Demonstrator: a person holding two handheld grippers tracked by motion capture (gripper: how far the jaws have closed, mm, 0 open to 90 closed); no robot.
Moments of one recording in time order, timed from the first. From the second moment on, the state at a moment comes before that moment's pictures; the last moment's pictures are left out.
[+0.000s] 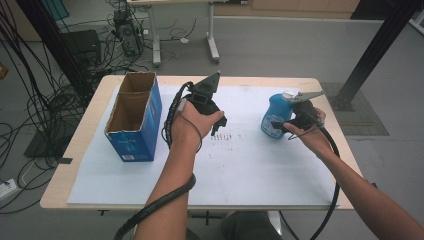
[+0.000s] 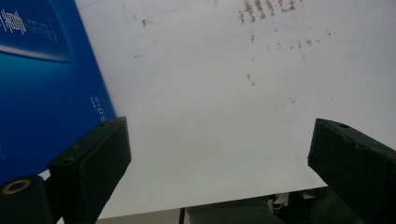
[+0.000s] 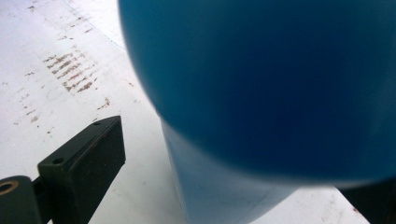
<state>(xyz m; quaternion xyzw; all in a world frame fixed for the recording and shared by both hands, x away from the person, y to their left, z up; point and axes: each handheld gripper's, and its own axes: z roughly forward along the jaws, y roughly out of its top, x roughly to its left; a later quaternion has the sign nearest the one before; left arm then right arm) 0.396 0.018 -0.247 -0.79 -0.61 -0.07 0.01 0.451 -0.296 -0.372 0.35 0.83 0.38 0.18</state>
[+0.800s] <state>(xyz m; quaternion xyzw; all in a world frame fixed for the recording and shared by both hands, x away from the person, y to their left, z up) 0.396 0.014 -0.246 -0.80 -0.60 -0.07 0.01 0.452 -0.294 -0.372 0.34 0.83 0.39 0.19</state>
